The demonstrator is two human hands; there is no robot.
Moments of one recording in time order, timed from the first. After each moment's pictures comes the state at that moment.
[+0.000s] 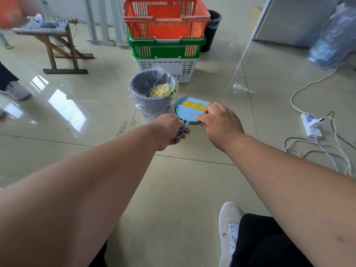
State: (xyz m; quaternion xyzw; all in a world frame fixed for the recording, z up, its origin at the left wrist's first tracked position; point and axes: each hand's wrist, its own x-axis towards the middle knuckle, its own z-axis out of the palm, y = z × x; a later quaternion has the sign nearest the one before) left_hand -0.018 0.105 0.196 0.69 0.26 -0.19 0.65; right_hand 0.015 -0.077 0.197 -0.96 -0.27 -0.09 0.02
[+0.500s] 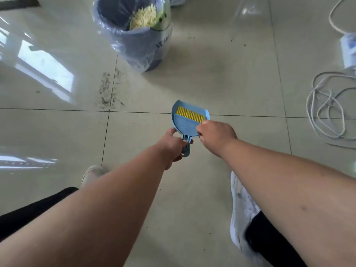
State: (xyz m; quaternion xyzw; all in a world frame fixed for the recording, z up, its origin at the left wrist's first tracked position) left_hand -0.082 0.076 -0.007 0.63 0.36 -0.34 0.60; right_hand -0.031 -0.088 -0.015 -0.95 -0.22 0.20 0.02
